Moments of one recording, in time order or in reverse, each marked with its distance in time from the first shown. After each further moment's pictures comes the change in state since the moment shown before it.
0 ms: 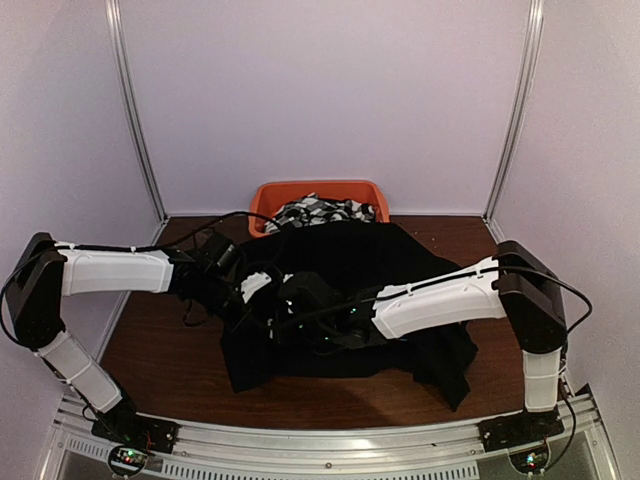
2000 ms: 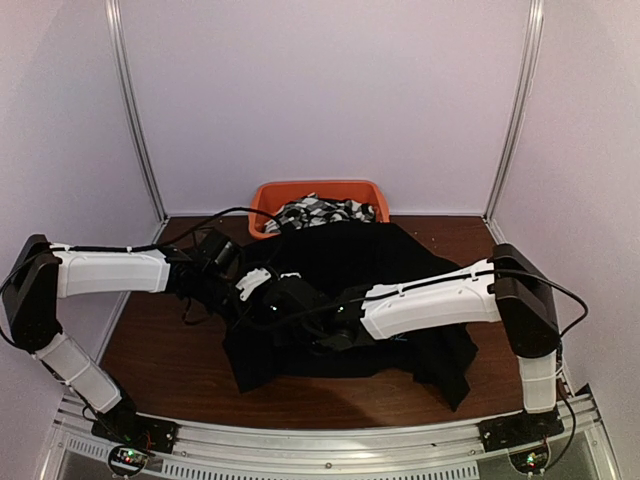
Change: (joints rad) left arm 0.000 -0.023 0.000 0.016 0.010 0.000; right arm 0.035 0.042 0.116 -0.188 0.208 -0.017
